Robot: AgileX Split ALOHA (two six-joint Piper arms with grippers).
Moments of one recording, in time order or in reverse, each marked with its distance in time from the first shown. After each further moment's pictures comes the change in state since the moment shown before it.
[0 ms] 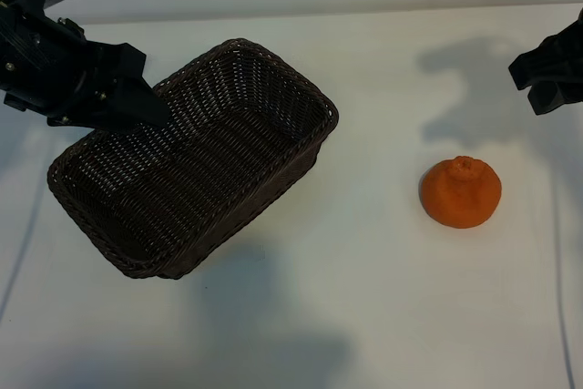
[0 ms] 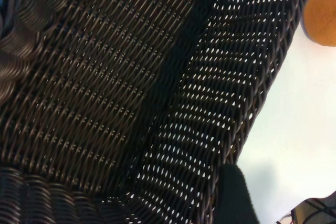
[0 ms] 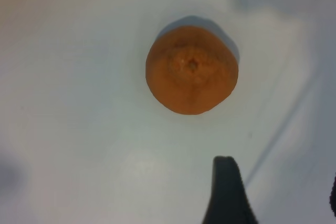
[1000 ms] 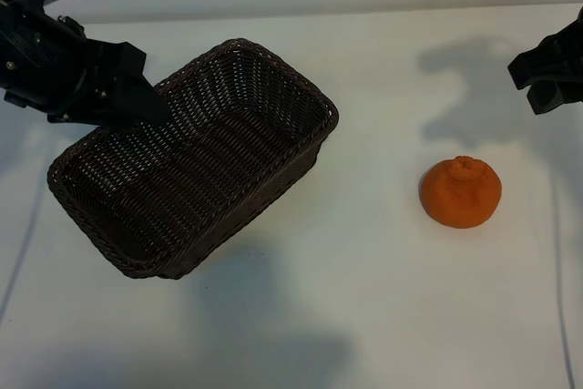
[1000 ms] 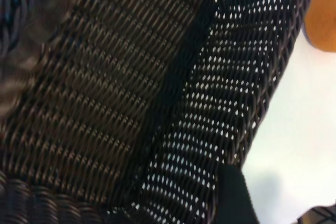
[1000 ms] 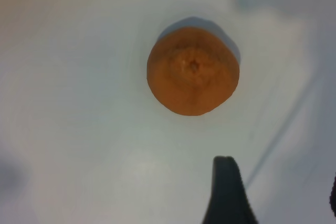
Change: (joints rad) left arm 0.000 0.000 0.000 0.000 -0.026 0.018; right arm 0.000 0.000 0.000 0.003 -0.003 0.000
